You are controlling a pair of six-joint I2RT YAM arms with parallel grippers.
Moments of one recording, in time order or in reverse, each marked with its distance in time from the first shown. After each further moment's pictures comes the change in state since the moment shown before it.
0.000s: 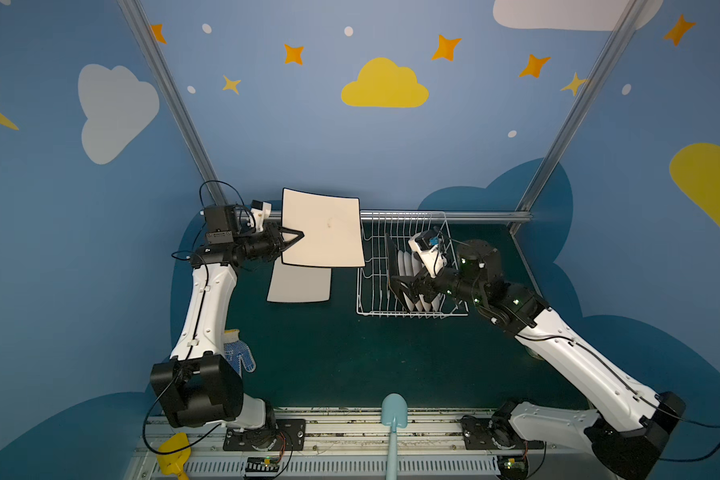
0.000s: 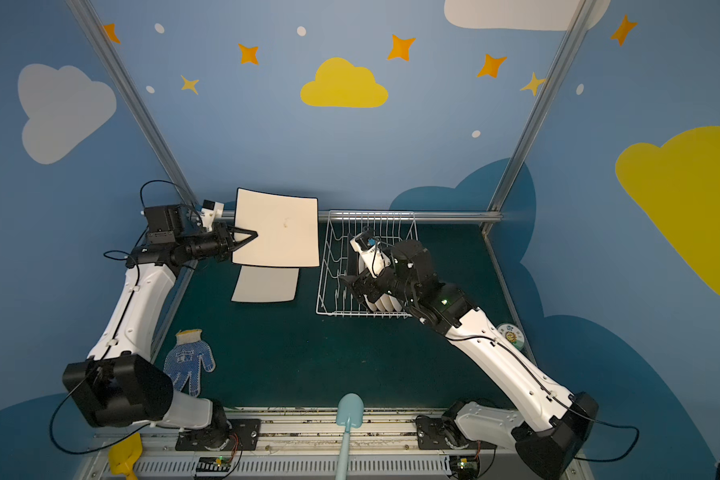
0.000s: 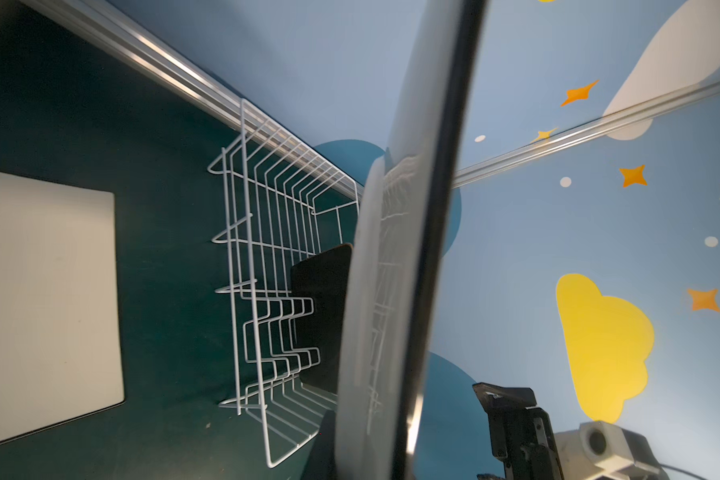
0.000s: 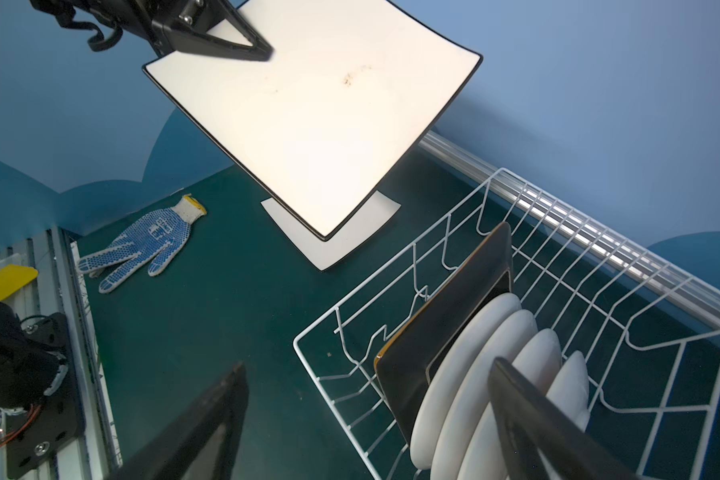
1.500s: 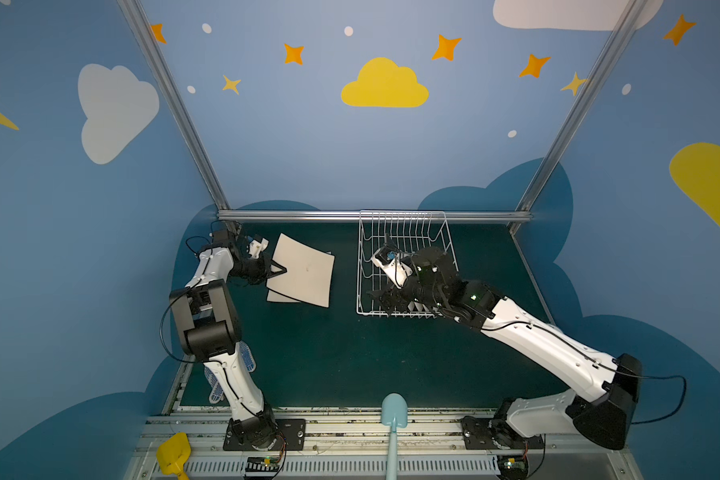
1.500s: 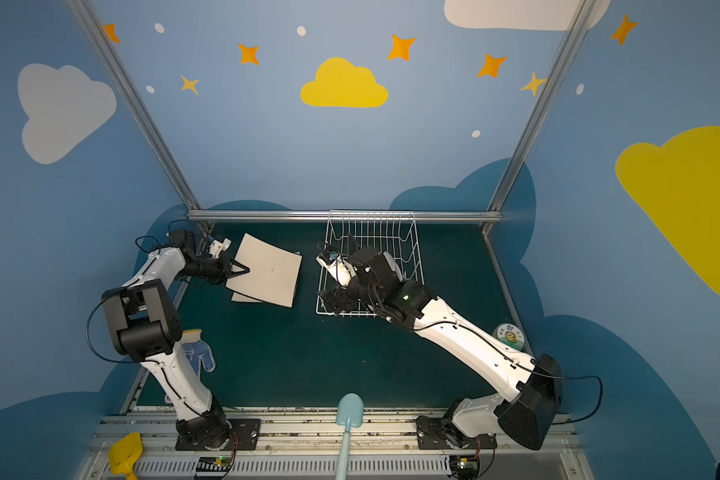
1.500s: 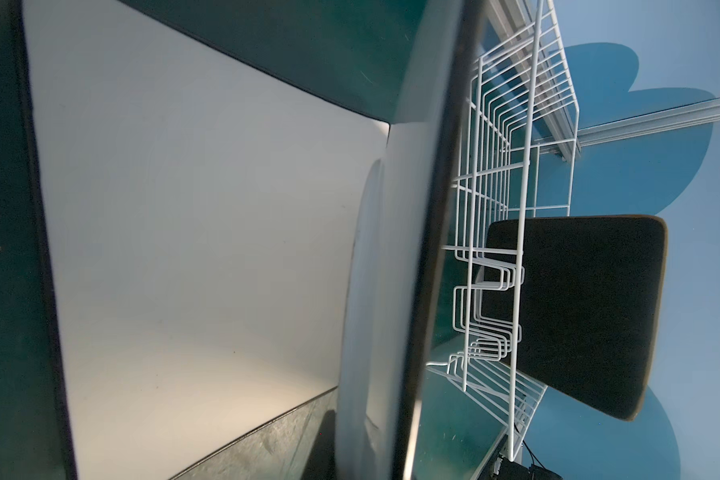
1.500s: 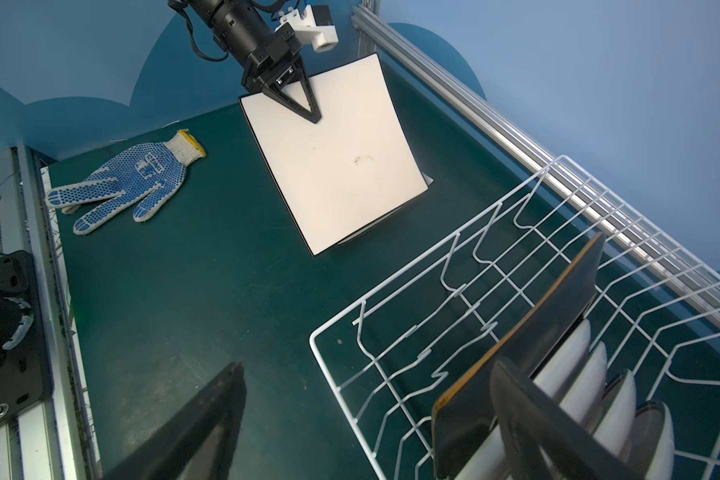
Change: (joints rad) left arm 0.138 0.513 0.110 -0.292 -0.149 0.623; right arm 0.128 0.175 0.049 0.000 0.082 -0.049
